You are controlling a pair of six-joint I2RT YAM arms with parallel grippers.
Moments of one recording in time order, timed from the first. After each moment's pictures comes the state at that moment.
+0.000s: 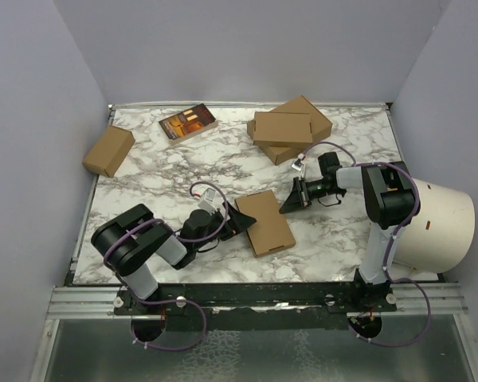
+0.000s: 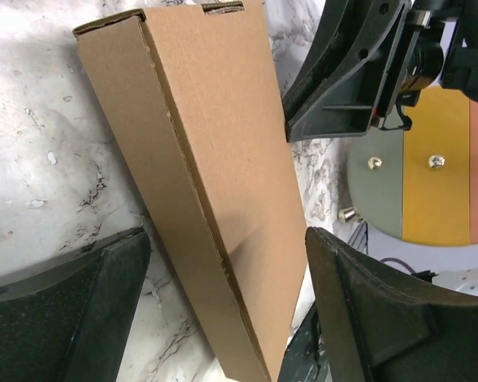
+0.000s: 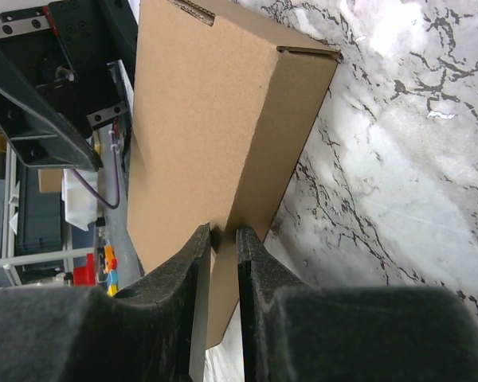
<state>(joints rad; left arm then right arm) -0.75 1.63 0.23 1.08 0.10 -1.13 0.16 2.00 1.01 -0.32 -1.18 -0.12</state>
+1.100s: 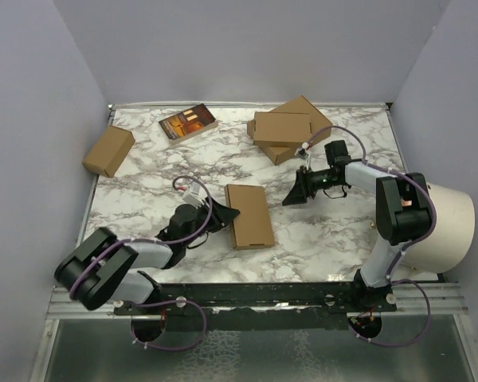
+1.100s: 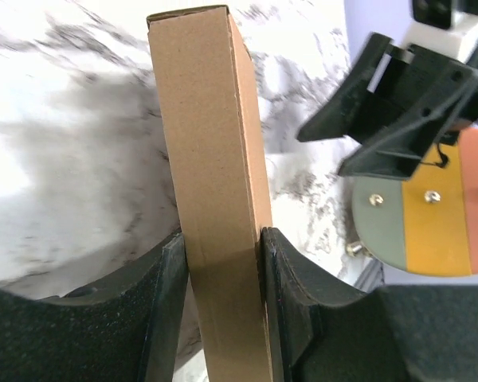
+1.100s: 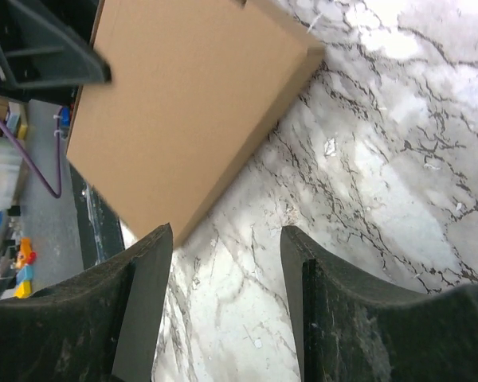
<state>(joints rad) -0.68 1.42 0.20 0.95 0.06 -1.06 0.15 1.83 1.04 -0.41 -1.12 -0.30</state>
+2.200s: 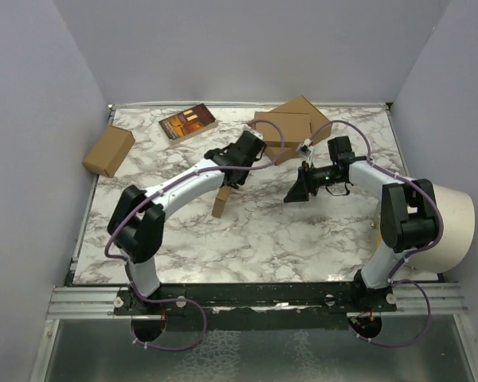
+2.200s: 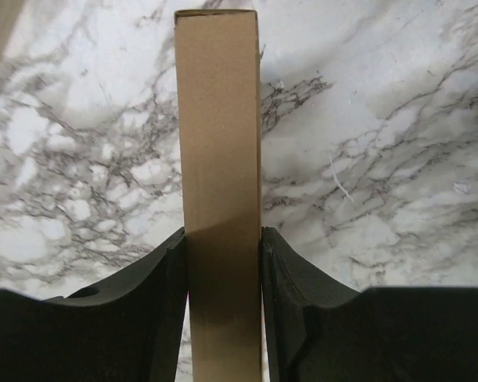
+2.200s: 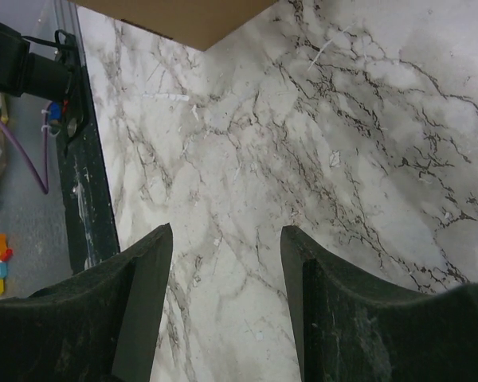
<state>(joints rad) -0.70 1.73 1.43 -0.61 -0.37 -0.17 0.15 1.74 1.05 -0.45 -1.11 -0.35</state>
